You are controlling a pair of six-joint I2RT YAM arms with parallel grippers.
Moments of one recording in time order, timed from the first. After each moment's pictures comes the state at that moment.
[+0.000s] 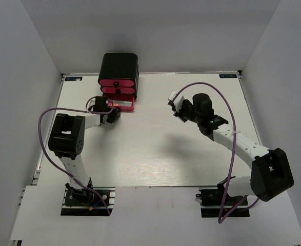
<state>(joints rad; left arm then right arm) -0.16 1.86 0.97 0.05 -0.01 -1.29 0.51 1.33 0.88 0.04 -0.31 -0.57</state>
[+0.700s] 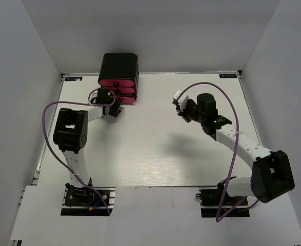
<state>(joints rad) -0.16 1.97 1.16 -0.01 0.00 -1.30 0.45 1.32 0.87 0.01 -0.33 -0.56</state>
